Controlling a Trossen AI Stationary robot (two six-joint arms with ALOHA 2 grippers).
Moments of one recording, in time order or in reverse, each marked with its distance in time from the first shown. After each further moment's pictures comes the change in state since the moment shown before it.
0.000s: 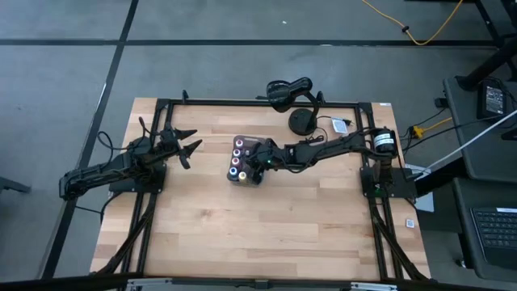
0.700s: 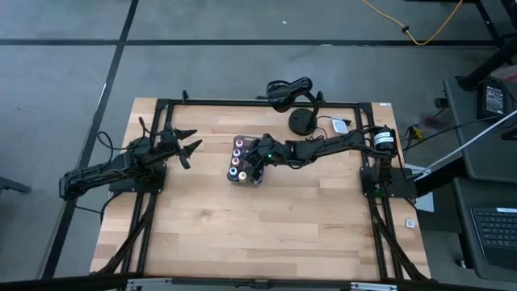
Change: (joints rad) left arm 0.000 0.000 0.000 0.000 0.000 0.000; right arm -0.038 0.000 -0.003 0.077 -0.038 -0.117
